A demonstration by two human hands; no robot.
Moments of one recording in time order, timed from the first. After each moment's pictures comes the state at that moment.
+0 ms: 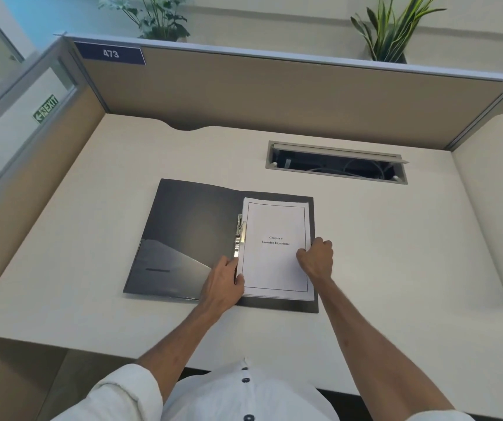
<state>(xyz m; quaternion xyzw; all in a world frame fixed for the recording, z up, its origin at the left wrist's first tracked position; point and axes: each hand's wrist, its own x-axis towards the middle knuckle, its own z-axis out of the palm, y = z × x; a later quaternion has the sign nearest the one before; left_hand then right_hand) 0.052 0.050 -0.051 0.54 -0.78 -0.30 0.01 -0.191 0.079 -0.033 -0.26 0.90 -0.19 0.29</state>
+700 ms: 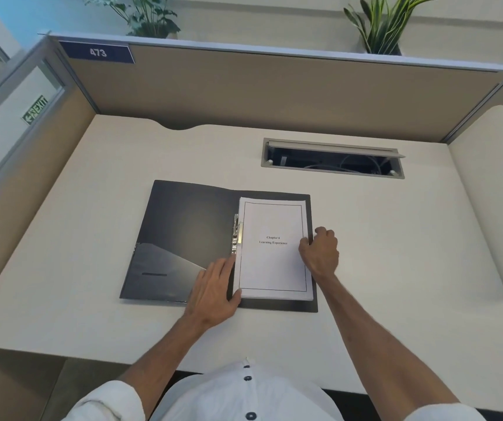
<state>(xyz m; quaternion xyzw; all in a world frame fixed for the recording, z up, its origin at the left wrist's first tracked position) 0.084 0.053 -0.066 0.46 -0.87 -0.21 0.02 -0.203 0.074 -0.026 -0.30 0.90 -0.19 0.23</state>
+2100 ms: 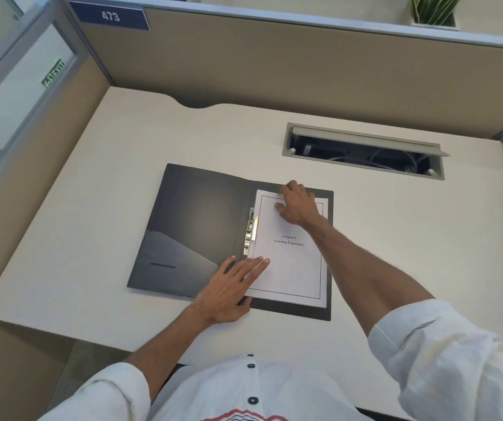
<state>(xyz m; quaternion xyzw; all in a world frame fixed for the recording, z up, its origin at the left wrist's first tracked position) 0.082 0.033 -0.088 0.29 -0.94 -0.18 -0.08 -0.199 -0.075 -0.022 -0.62 0.75 0.03 0.23</state>
